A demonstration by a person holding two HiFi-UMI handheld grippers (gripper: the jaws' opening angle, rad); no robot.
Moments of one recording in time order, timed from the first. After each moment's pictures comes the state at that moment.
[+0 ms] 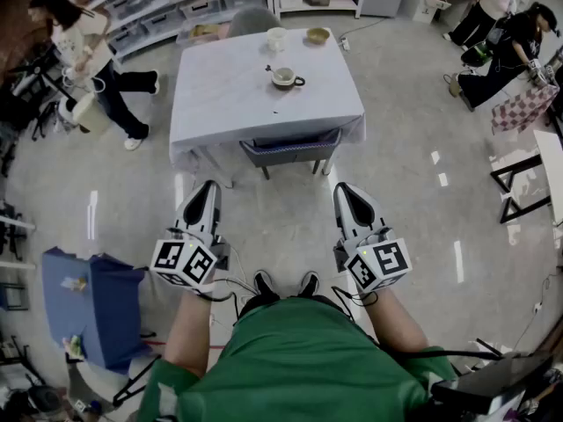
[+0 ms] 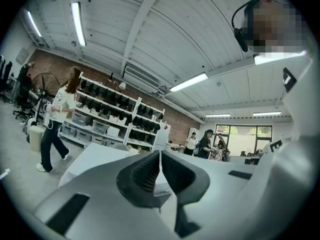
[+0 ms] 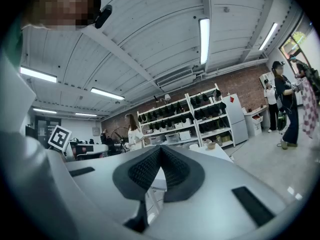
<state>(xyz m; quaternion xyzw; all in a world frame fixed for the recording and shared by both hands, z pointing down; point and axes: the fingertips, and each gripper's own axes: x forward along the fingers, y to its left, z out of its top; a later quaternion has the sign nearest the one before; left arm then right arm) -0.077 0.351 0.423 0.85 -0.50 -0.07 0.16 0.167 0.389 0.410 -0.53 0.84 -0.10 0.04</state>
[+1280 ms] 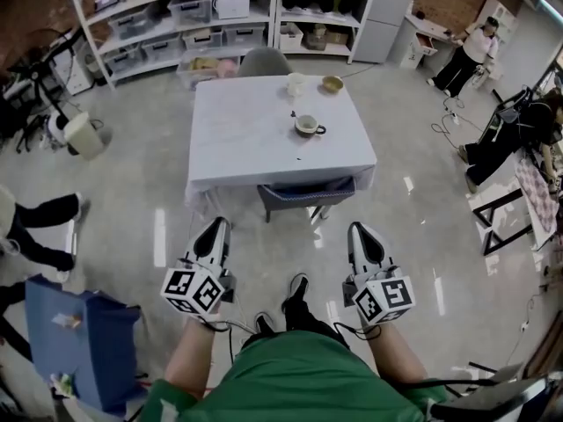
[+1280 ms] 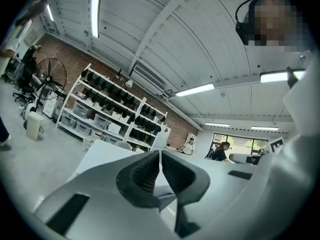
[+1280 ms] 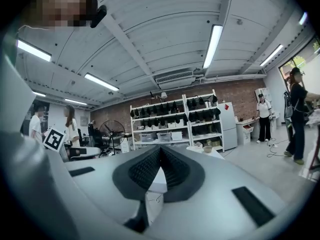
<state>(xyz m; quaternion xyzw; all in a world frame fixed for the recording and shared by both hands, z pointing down) -0.266 0.296 0.431 0.85 -0.48 -0.10 0.19 -0.001 0.349 0.380 -0.59 0.80 -0.07 0.00</state>
